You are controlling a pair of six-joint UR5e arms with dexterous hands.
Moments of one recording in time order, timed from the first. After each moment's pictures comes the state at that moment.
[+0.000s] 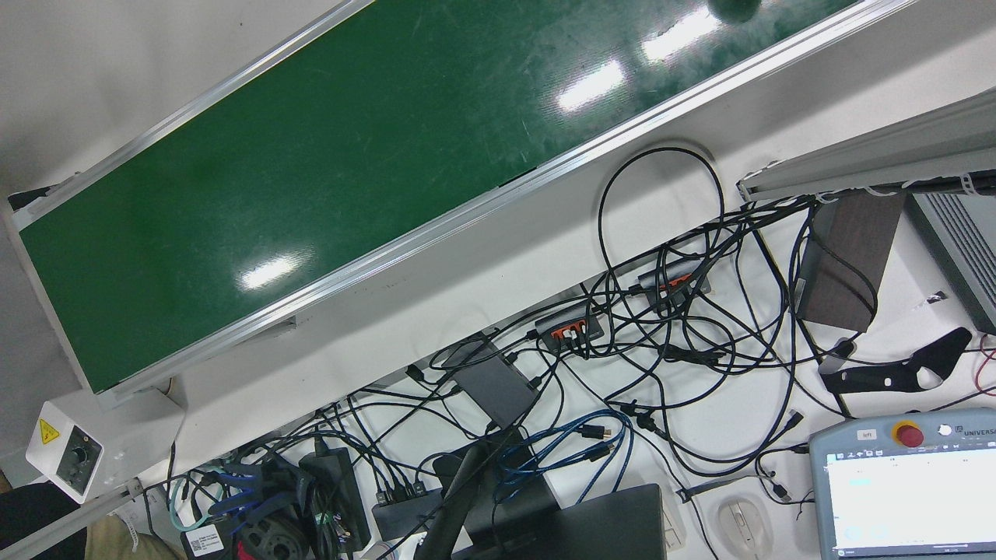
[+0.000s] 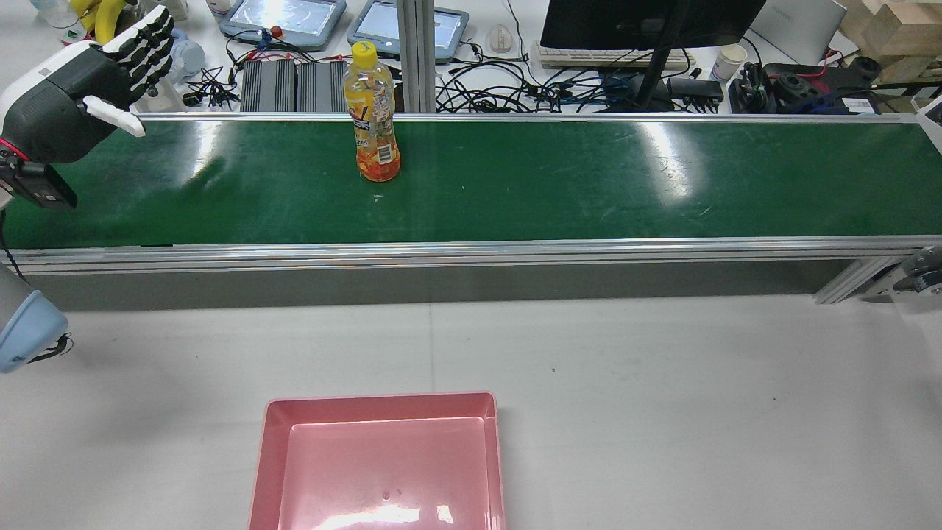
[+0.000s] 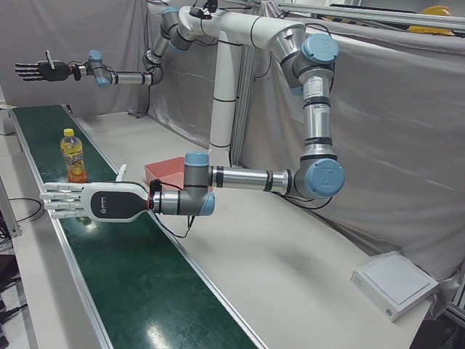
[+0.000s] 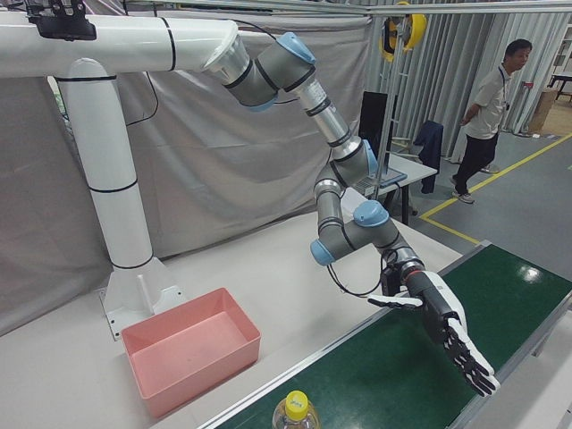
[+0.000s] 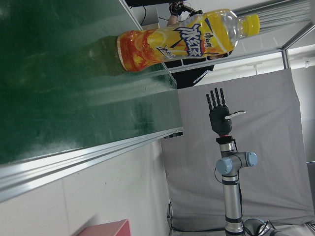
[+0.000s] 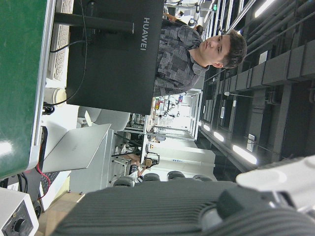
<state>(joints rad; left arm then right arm) -1.05 -1.96 -1.63 0.04 1.40 0.37 1.60 -1.57 1.65 -3.27 -1.58 -0.10</state>
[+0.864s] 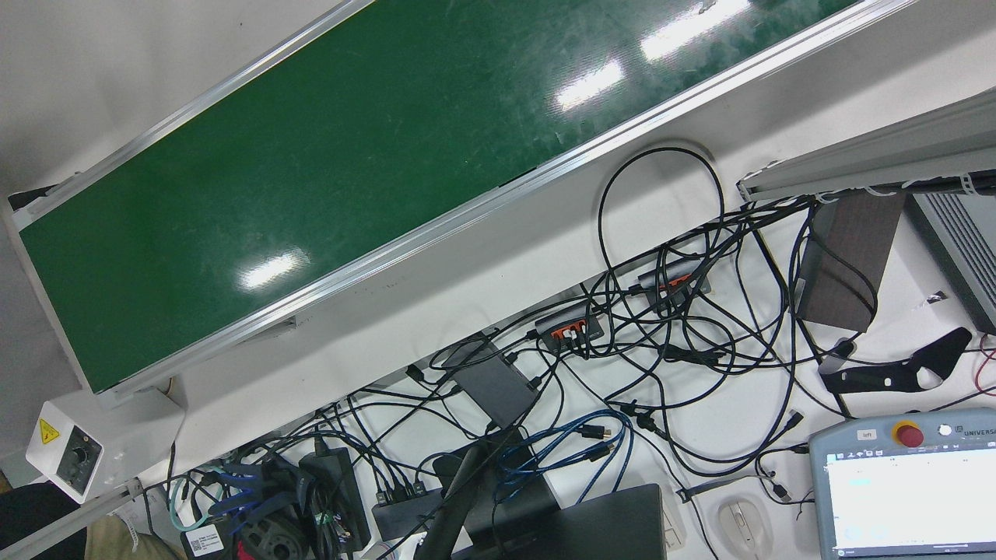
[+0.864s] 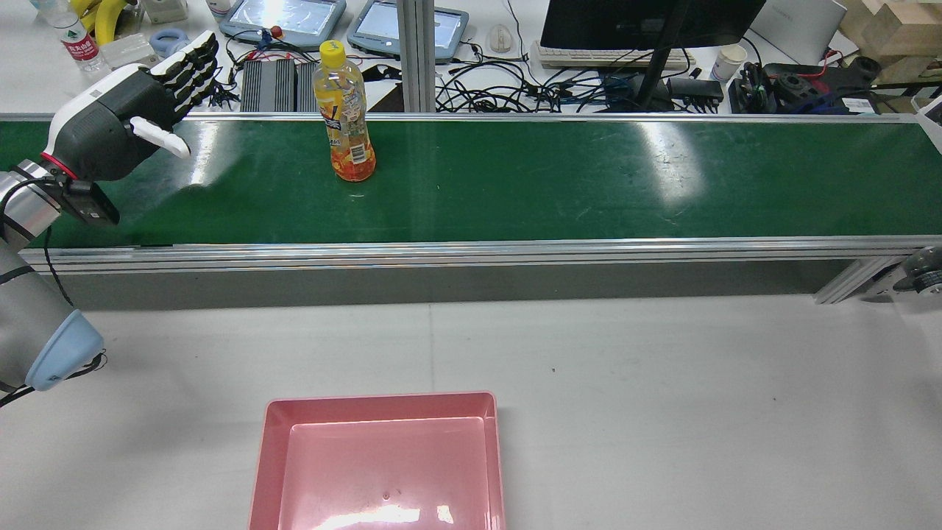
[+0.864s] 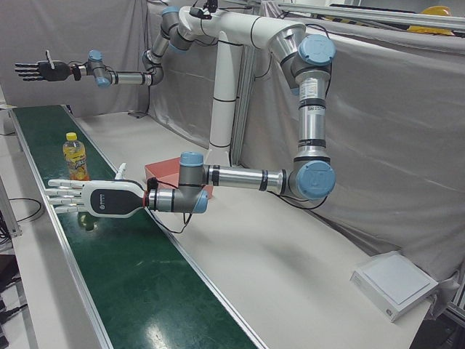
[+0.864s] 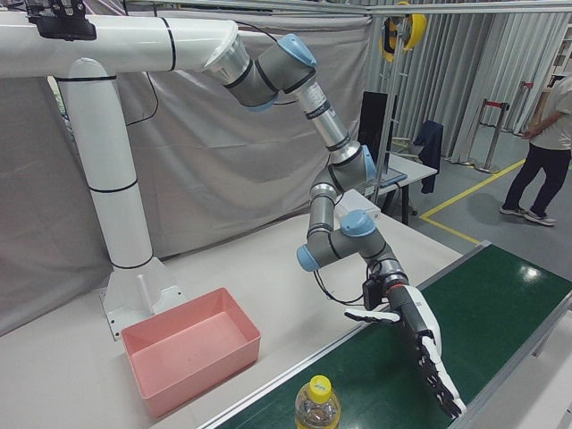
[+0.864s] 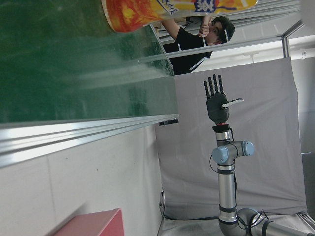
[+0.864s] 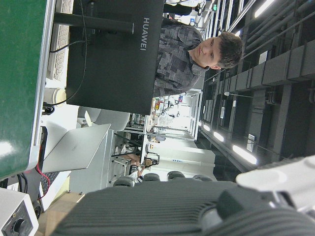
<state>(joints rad) -0.98 -1.99 -1.62 0.04 1.38 0.36 1.60 -1.57 1.65 -3.27 -1.58 -0.10</state>
